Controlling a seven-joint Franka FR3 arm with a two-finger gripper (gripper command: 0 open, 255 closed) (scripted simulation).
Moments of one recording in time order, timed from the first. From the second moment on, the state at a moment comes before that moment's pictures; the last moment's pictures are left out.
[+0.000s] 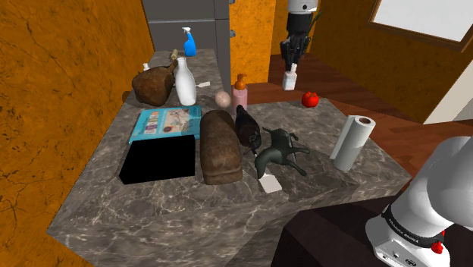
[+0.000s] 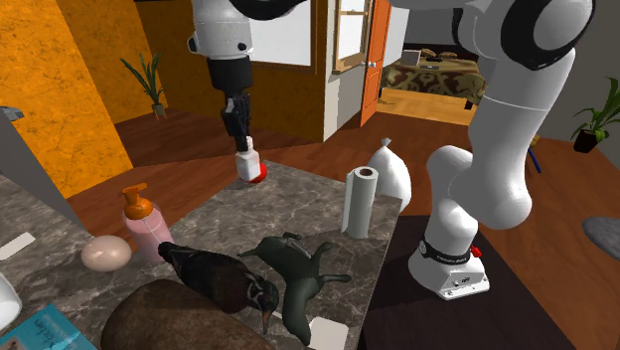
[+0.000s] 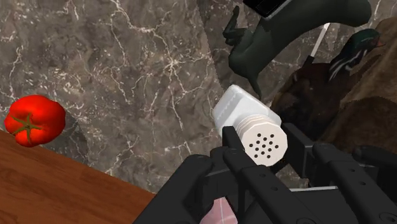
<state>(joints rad) 0.15 -0.10 -0.16 -1.74 -0.01 1.62 -0.03</state>
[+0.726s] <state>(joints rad) 0.27 -0.06 -0.02 -1.70 0.01 1.62 0.23</state>
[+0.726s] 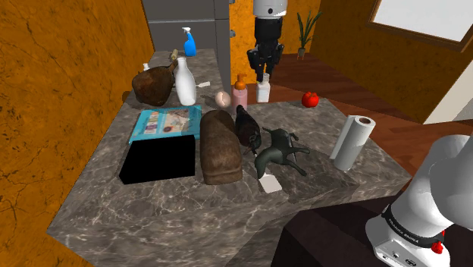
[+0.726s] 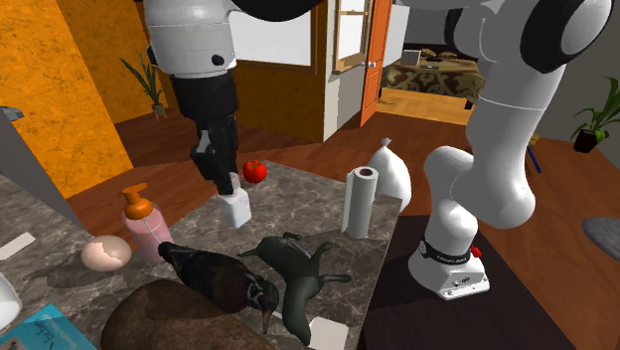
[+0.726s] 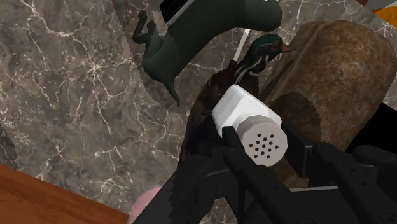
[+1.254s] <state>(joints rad) 0.36 0.06 0.07 -1.55 0.01 1.59 0.42</state>
